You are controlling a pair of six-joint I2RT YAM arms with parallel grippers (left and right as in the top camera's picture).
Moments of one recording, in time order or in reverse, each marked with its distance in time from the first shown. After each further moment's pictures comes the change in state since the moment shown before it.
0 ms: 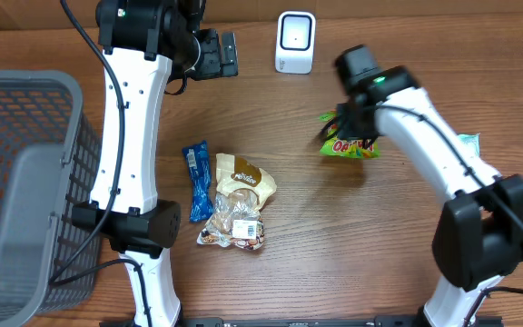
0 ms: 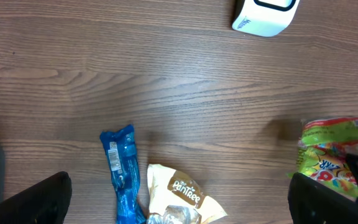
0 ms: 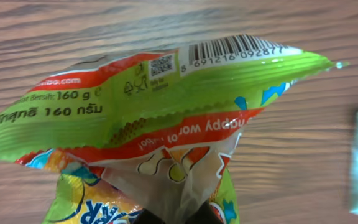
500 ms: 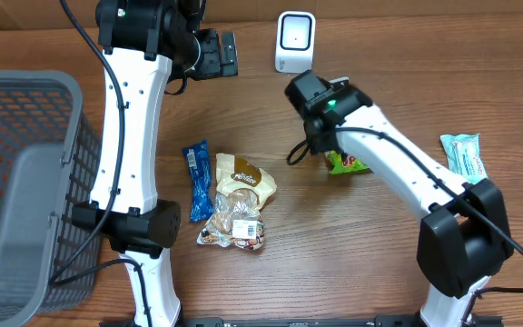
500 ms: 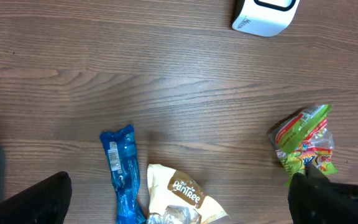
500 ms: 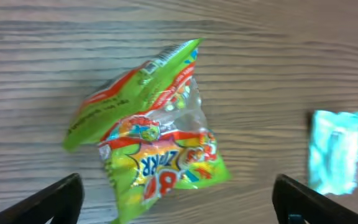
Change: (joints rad) left arm 0.000 0.000 0.000 0.000 0.000 0.000; right arm 0.148 0.013 0.000 -0.031 0.195 0.052
